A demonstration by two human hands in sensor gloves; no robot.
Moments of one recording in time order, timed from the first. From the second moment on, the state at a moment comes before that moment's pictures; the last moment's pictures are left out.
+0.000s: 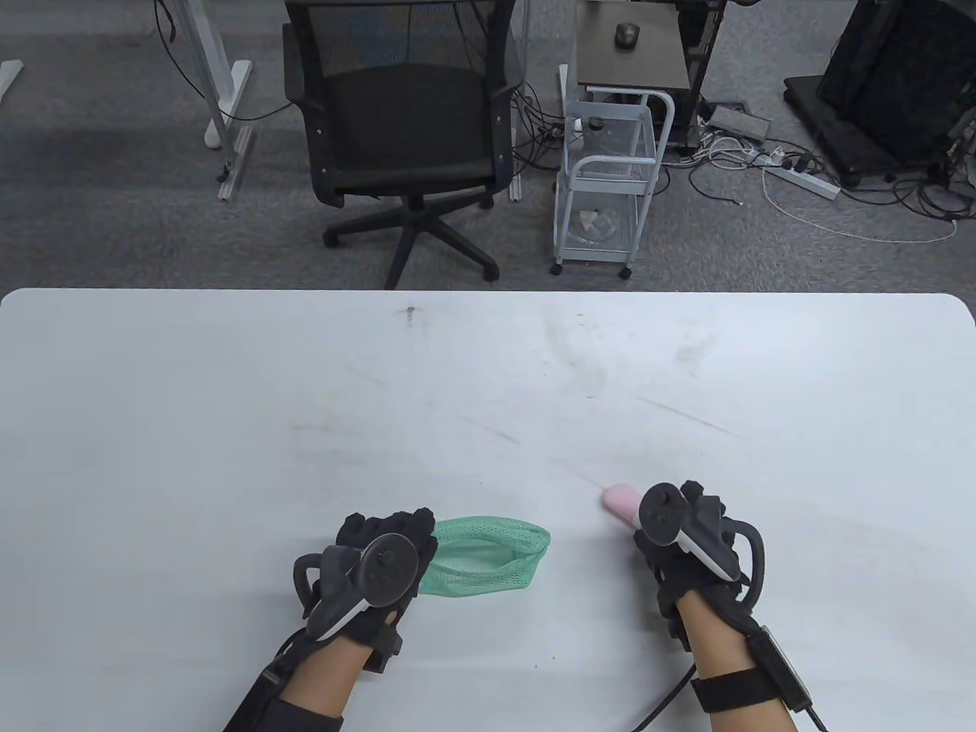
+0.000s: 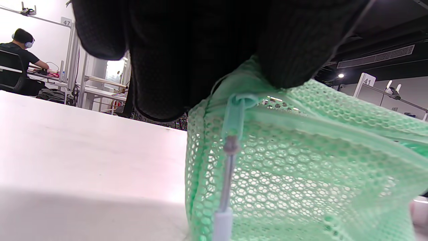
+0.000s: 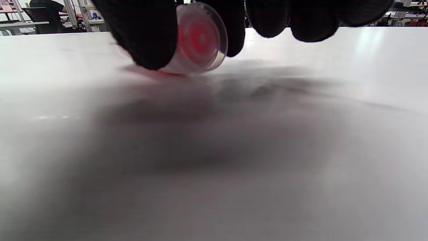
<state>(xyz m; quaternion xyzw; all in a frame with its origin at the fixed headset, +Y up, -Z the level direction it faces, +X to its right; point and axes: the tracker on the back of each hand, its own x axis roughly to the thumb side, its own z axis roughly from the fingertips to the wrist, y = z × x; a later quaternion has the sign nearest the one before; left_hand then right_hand) -0.154 -0.733 -0.250 0.05 -0.09 0.13 0.99 0.218 -0.777 -0.312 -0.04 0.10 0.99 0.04</state>
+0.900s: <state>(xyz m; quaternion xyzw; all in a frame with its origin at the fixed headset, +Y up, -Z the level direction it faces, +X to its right) -0.155 -0.733 -0.250 0.05 -0.09 0.13 0.99 0.185 -0.727 -0.279 0.12 -0.09 0.98 0.10</state>
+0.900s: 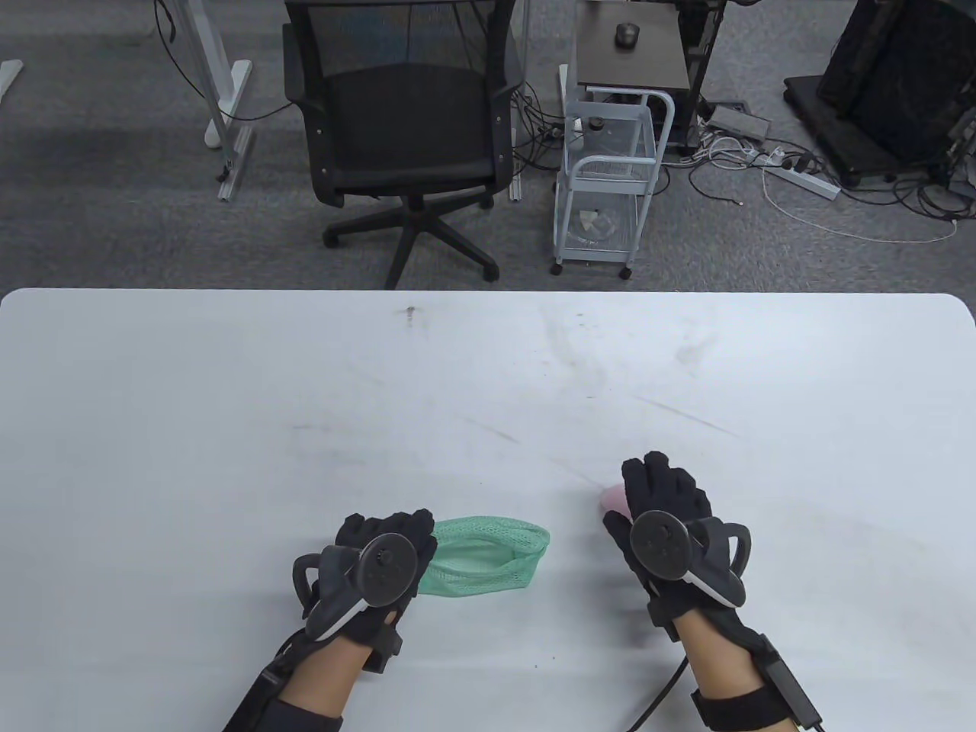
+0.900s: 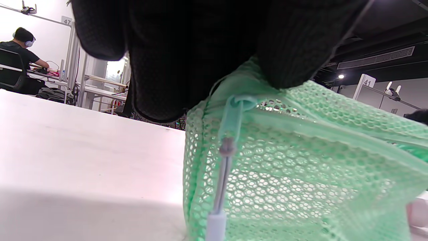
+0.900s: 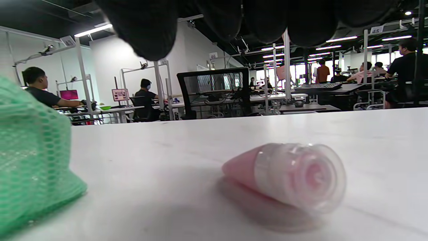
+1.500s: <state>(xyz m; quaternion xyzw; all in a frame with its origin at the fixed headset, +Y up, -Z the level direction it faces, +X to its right) -0.147 -0.734 -0.247 0.05 -0.11 0.14 0.98 0.123 -0.725 -0.245 0.29 -0.10 0.95 0.10</state>
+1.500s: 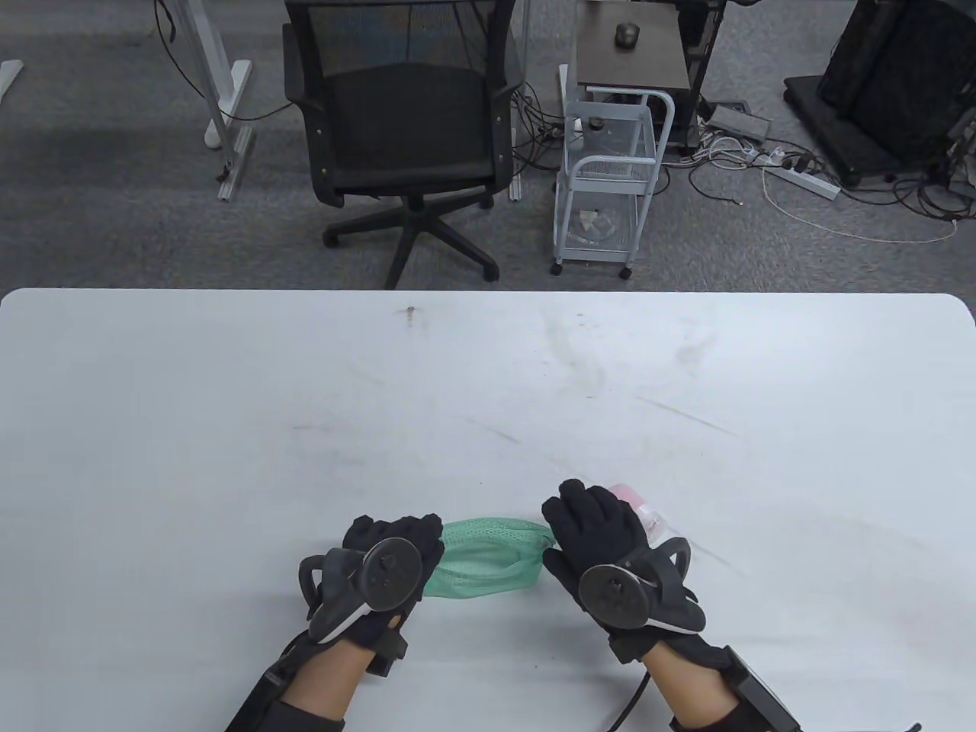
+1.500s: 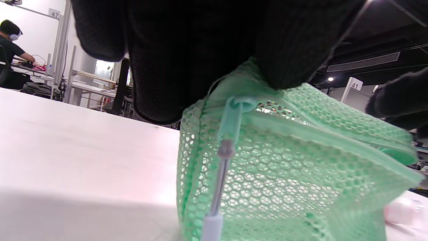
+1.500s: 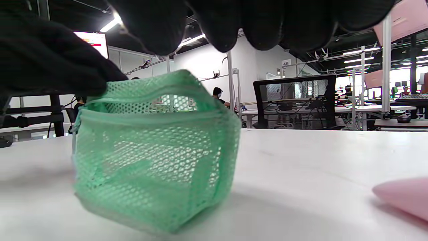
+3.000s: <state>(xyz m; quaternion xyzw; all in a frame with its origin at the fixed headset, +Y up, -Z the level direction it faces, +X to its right) -0.133 -0.754 -0.256 -0.02 -0.17 0.12 0.98 0.121 -0.744 -0.267 0.25 -0.08 0.96 0.09</state>
